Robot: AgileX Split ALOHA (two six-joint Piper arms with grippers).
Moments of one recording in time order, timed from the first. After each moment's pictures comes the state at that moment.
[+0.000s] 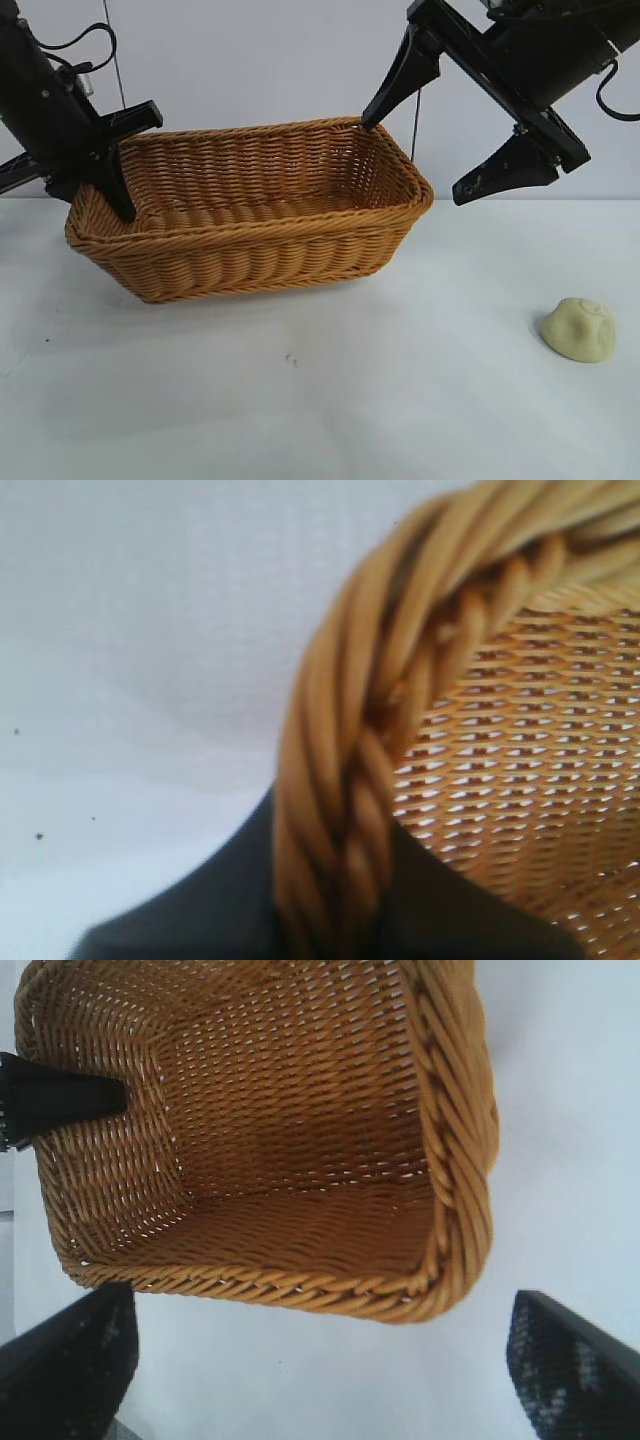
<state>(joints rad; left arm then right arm) -0.16 2.04 -1.50 -0.40 0.87 -0.07 0.19 1.68 -1.16 0.77 0.79 -0.18</state>
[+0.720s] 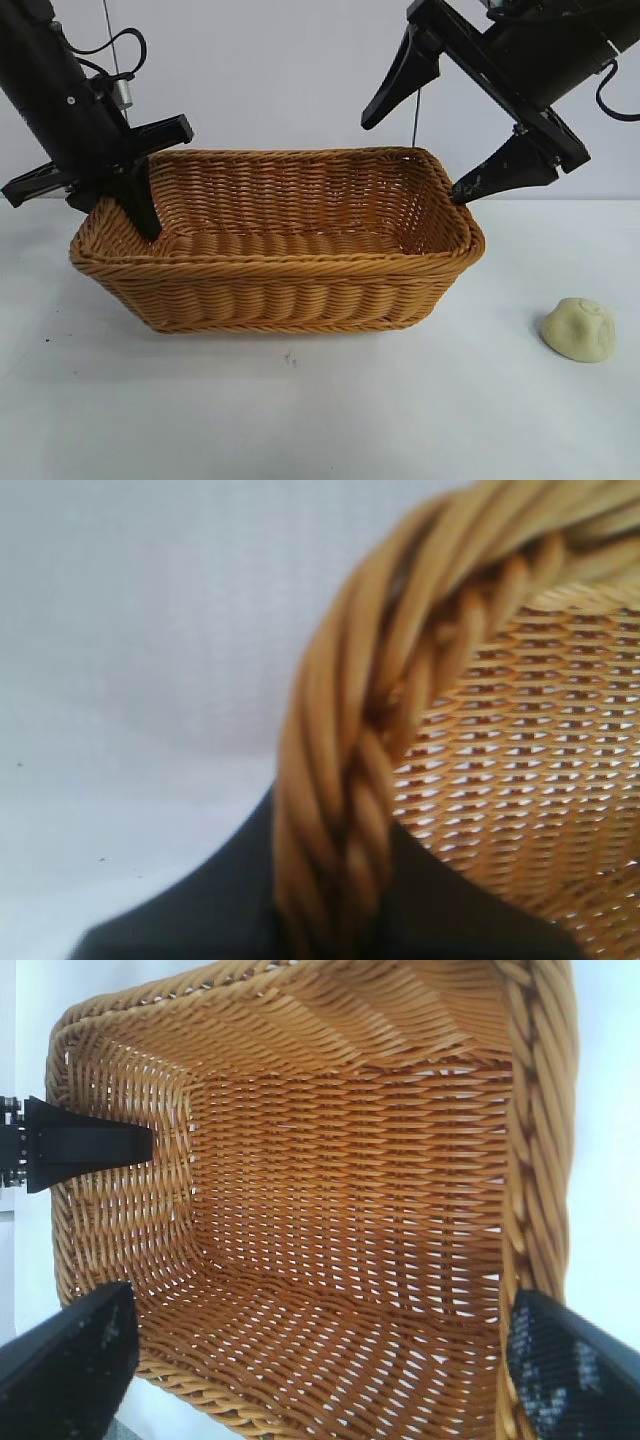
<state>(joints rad) -0.21 2.07 -1.50 -0.42 0.96 -0.02 0.19 1.68 -1.16 0.77 0.79 -0.18</state>
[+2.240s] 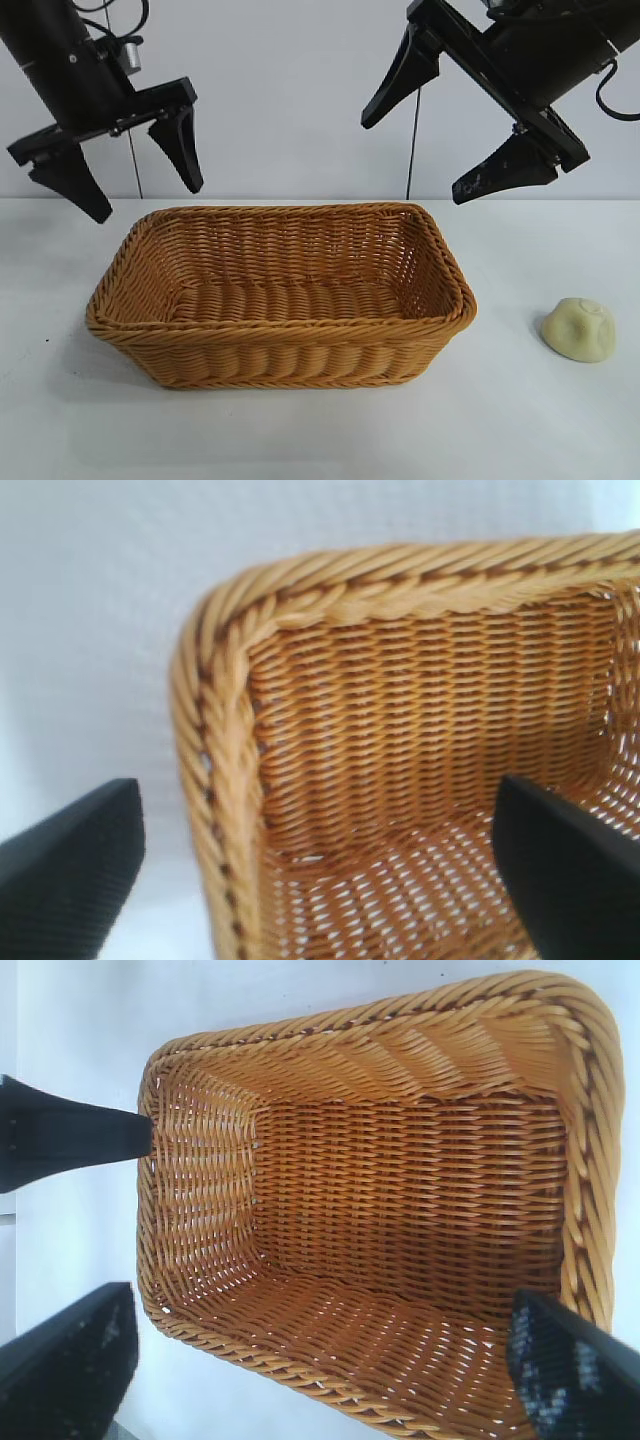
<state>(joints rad) -0.21 2.05 -1.69 -0.31 1.13 -0.01 0.19 1.68 -1.16 0.78 0.78 -0.18</state>
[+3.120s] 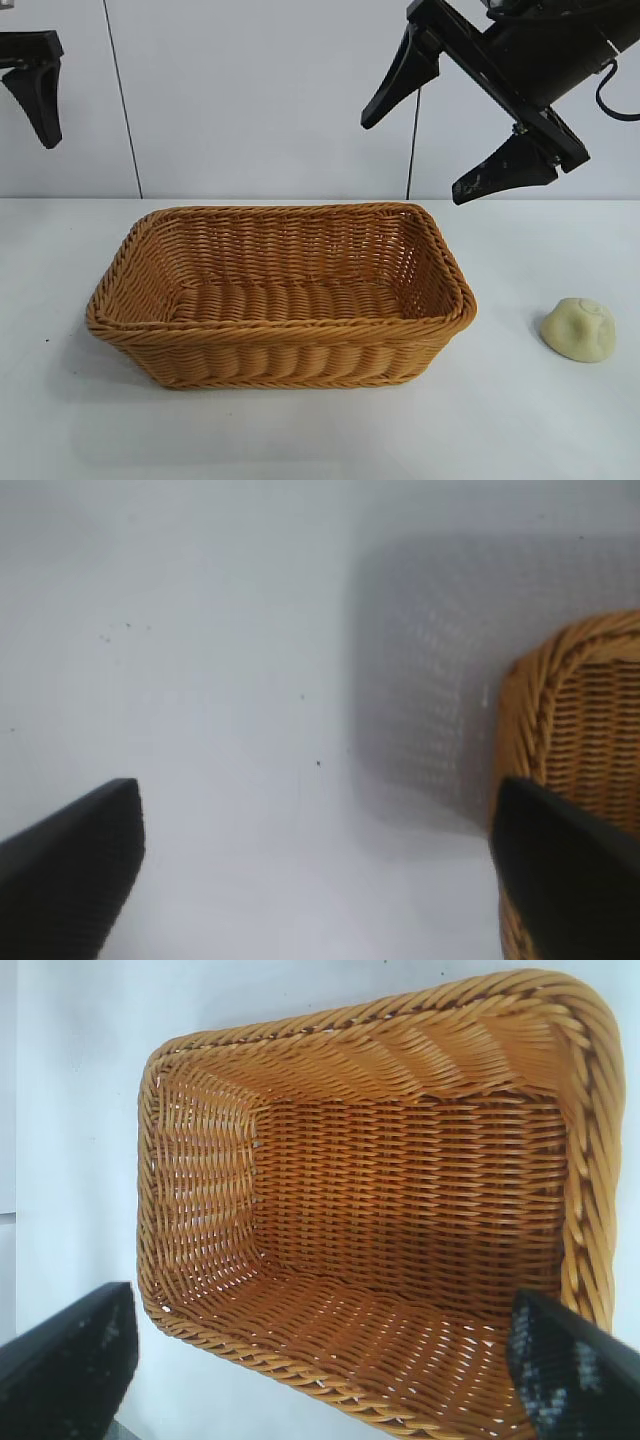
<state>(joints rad) -0.04 1.88 -1.64 -0.10 1.21 0.00 0.19 1.68 -1.16 0.78 0.78 -0.18</state>
